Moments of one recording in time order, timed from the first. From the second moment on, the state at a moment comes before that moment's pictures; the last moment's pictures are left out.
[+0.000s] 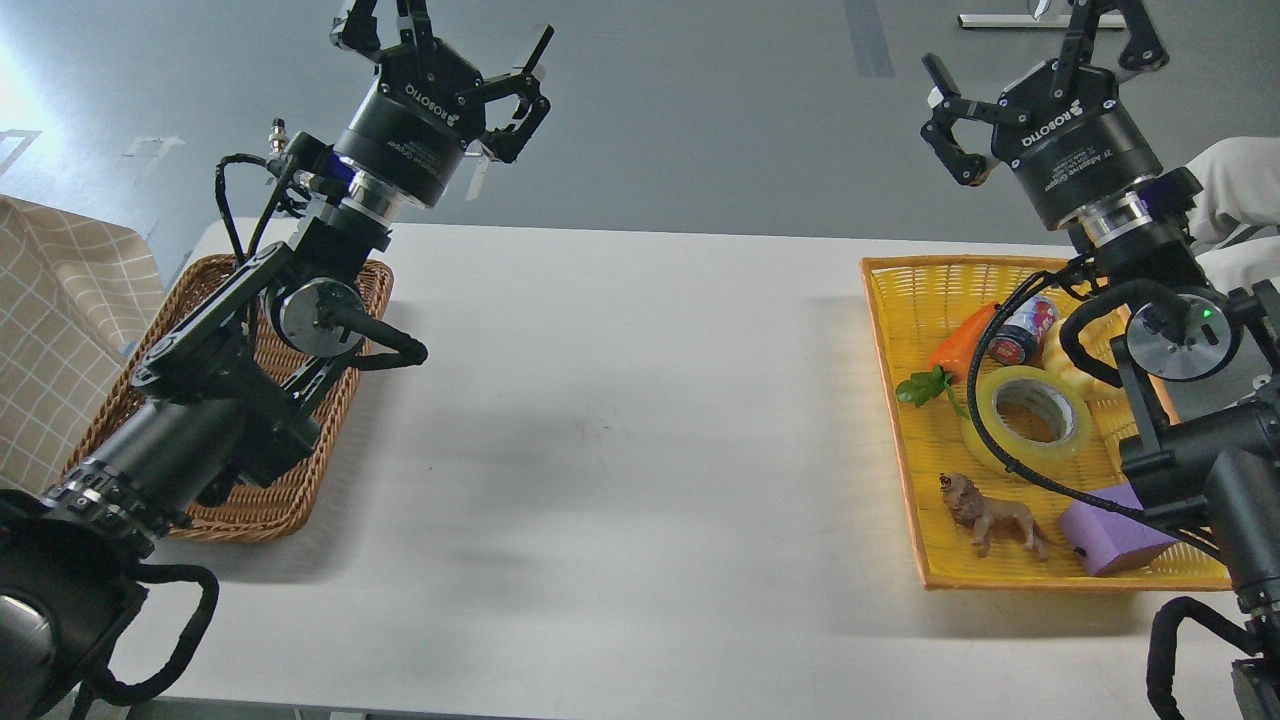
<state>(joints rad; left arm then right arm) -0.73 0.26 -0.98 -1.00 0.30 -0.49 -0.44 0.65 -0.16 1.40 1.01 -0.39 0.49 -0.02</state>
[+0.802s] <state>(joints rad) -0.74 0.26 -0.98 -1.00 0.30 -0.49 -0.44 0.65 -0.17 1.41 1.01 -0.39 0.49 -0.02</state>
